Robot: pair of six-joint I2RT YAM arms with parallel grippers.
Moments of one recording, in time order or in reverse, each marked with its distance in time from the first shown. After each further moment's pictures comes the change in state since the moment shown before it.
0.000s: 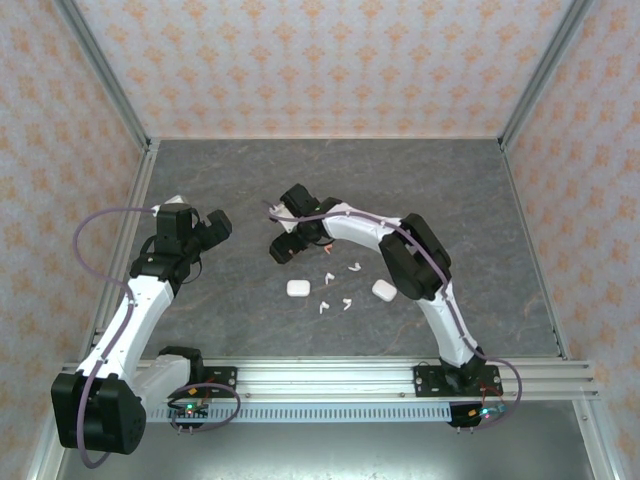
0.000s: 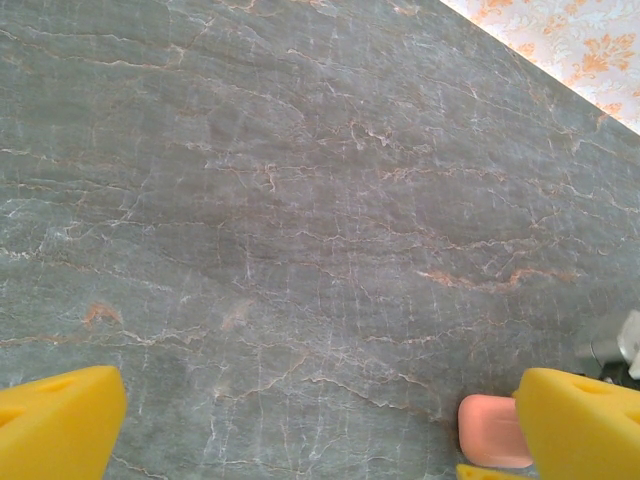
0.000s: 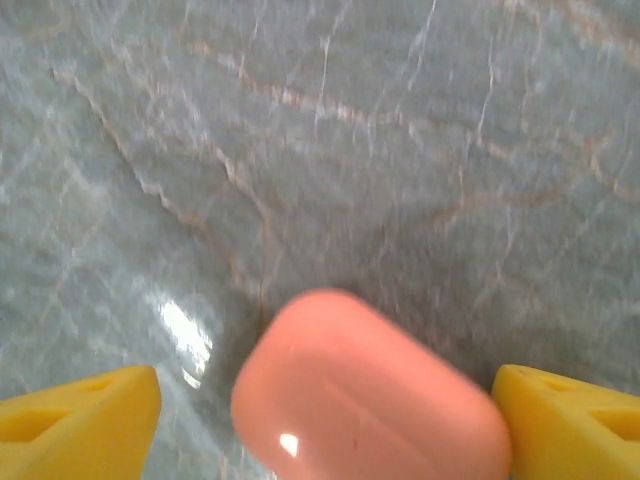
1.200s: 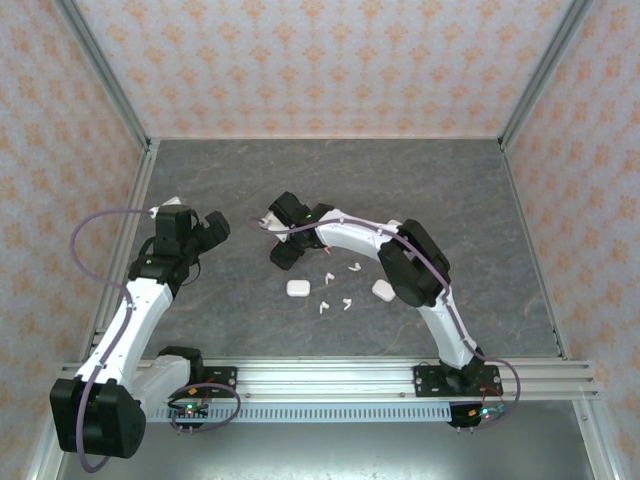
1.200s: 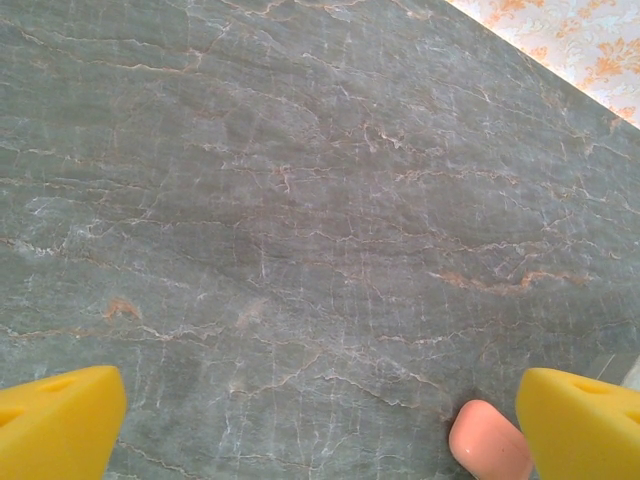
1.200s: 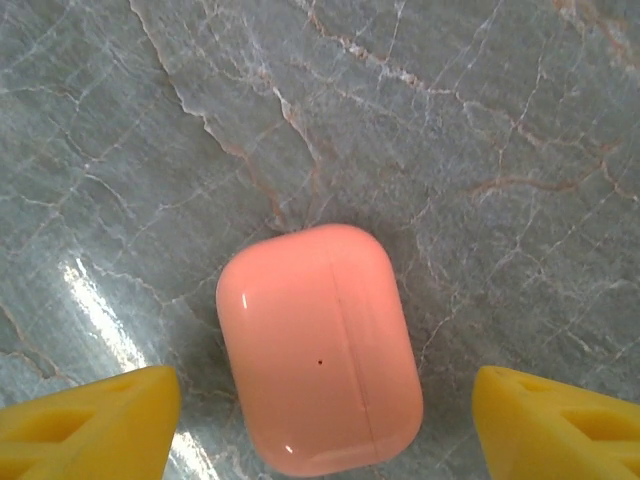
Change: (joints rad) left arm -0.002 -0.021 0.000 -0.030 -0.028 0.001; right arm 0.072 -0.019 0.015 -0.048 0.169 -0.161
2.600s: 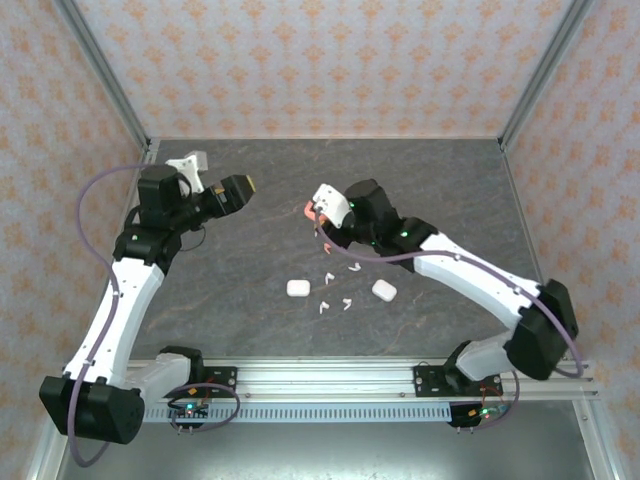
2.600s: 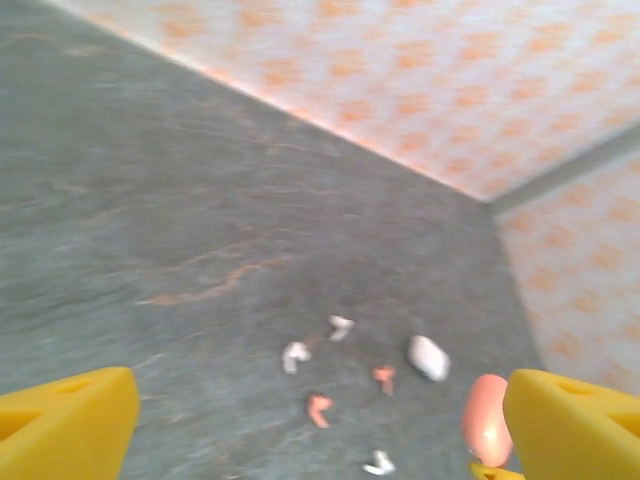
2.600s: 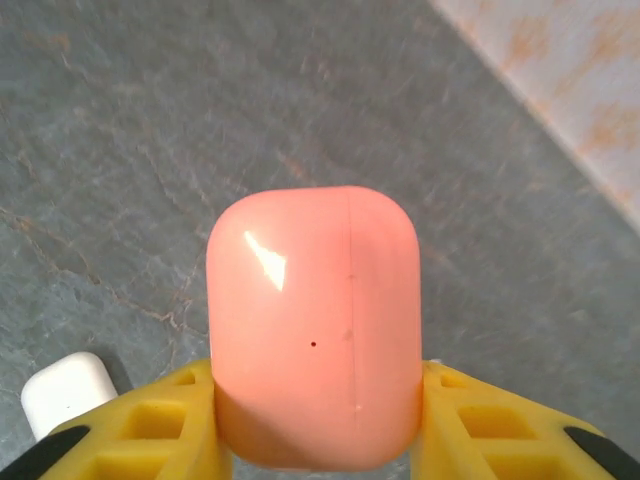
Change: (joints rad) left arm -0.050 0.092 0.351 0.025 0.597 0.006; right arm -0.081 -0.846 -0.564 0.285 0.068 -0.196
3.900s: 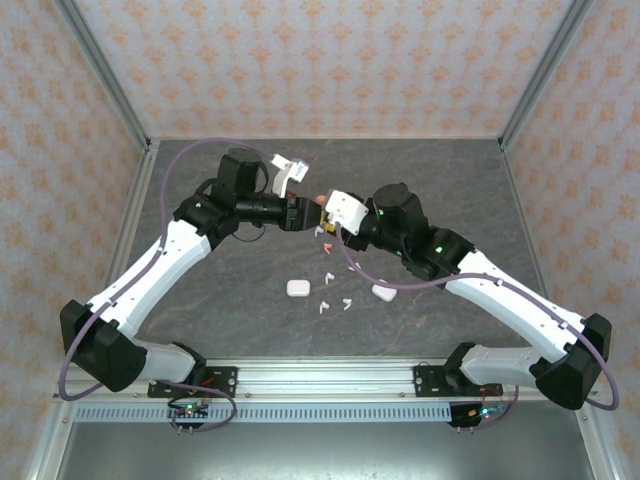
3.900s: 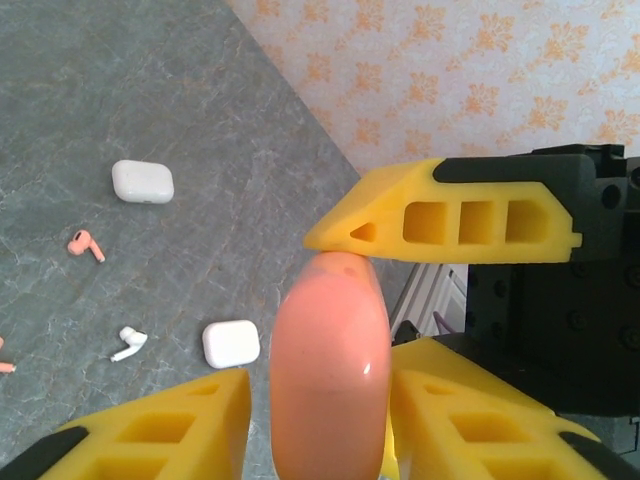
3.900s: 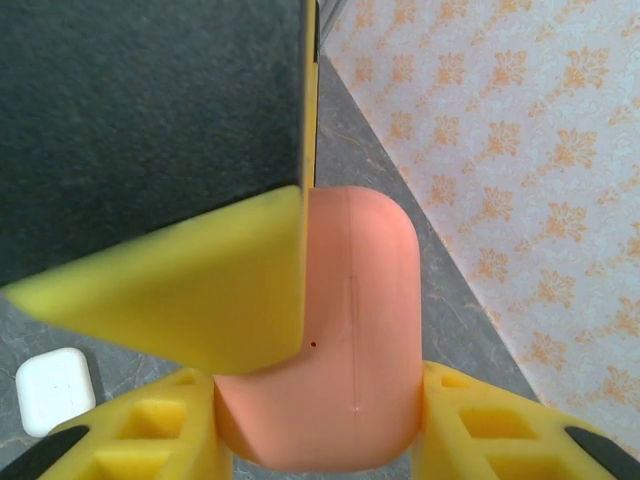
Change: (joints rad) left arm -0.382 0.285 0.211 -0.063 0.257 0.182; right arm 0.026 -0.181 -0.011 -0.041 -0.016 -0.193
